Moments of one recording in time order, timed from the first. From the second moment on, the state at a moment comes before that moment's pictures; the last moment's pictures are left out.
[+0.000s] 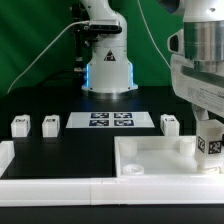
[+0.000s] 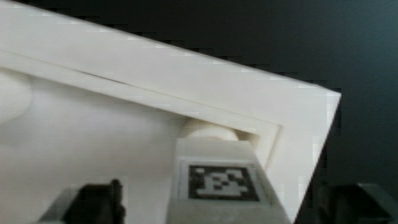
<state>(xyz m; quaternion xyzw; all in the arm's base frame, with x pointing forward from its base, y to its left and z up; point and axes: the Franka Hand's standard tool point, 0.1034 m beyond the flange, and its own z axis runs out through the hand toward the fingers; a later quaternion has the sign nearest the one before) 0.629 0.128 0.076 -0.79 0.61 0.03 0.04</state>
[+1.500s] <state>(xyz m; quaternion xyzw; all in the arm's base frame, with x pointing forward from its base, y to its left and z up) 0.628 0.119 0.075 -1.00 -0.07 0.00 0.04</state>
